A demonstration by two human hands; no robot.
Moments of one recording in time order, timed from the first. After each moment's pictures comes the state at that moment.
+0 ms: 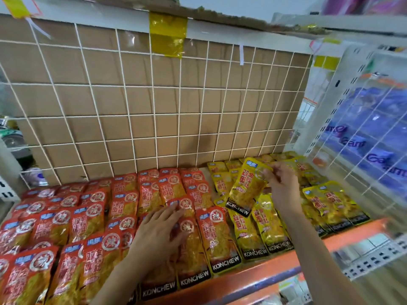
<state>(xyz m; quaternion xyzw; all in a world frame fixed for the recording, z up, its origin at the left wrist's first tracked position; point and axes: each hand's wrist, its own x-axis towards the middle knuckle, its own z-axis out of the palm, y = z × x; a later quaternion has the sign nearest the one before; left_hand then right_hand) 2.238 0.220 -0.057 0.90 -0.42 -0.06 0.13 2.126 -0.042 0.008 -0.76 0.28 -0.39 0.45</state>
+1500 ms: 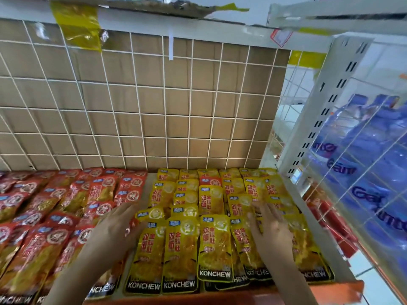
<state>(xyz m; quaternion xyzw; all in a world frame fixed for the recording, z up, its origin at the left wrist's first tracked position) 2.166 0.087 -0.035 0.94 -0.25 0.00 0.24 2.047 -0.215 -0.060 -0.91 0.16 -0.33 0.19</state>
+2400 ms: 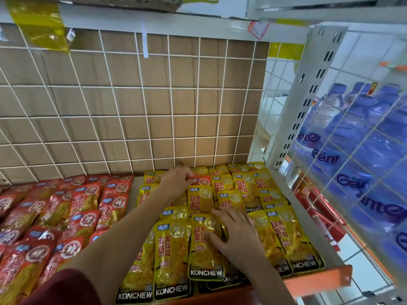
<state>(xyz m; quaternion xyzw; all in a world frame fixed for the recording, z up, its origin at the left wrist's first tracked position) 2.262 -0.093 -0.044 0.93 -0.30 -0.06 0.22 2.055 -0.181 -0.067 -0.97 0.11 -0.17 0.14</state>
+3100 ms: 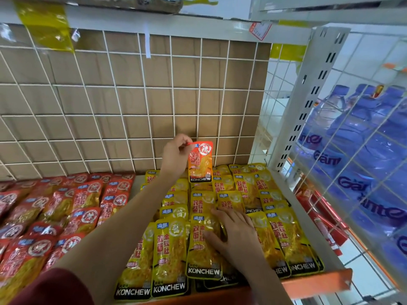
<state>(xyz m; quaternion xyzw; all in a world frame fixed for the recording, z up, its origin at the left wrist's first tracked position) 2.264 -0.103 0.001 0.77 -0.27 0.07 0.57 2.054 -0.184 -0.069 -0.97 0.10 -0.15 0.17</state>
